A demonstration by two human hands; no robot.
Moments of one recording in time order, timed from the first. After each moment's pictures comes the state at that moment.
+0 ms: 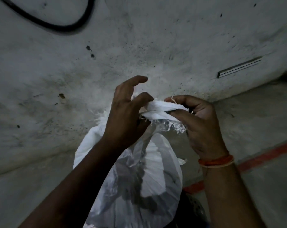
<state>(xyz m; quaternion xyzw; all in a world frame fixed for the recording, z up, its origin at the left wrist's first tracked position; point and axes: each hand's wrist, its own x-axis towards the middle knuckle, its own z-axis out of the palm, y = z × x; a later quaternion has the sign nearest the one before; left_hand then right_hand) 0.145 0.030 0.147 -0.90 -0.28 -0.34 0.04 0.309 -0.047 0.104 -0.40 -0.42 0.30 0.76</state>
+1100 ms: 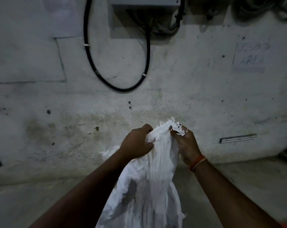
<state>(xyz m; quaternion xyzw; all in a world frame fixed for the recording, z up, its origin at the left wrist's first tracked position) 0.057 -0.002 0.245 -0.86 -0.41 -0.31 -0.05 0.251 -0.041 0.220 -0.41 -0.49 0.33 0.70</state>
